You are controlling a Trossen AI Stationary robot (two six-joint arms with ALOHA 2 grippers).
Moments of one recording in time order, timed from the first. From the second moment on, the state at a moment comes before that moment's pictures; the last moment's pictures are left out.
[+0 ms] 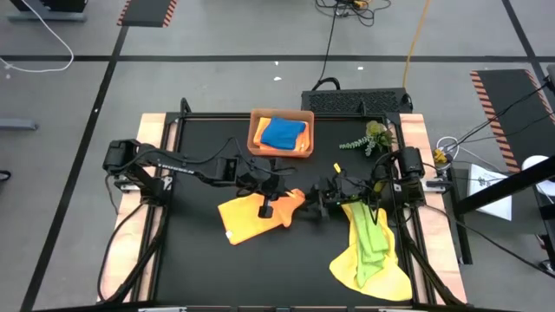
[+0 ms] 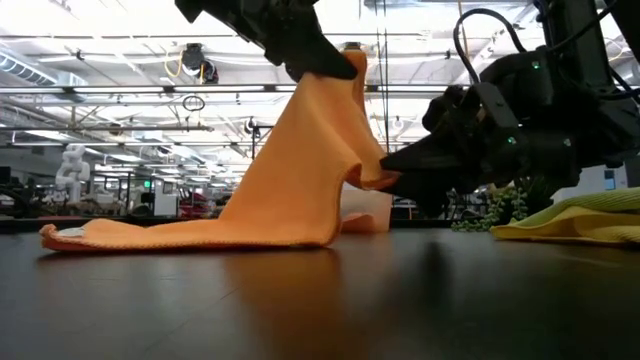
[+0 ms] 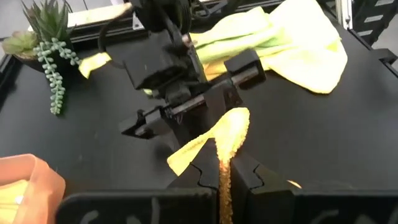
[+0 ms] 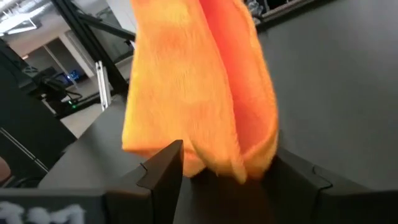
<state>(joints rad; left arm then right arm) -0.03 1.63 1.15 -0.10 0.08 0.15 0.03 1.98 0.30 1.55 -0.11 0.42</state>
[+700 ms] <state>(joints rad) -0.04 1.63 1.15 -0.18 0.02 0.11 0.04 1.87 0.25 1.55 -0.11 0.40</state>
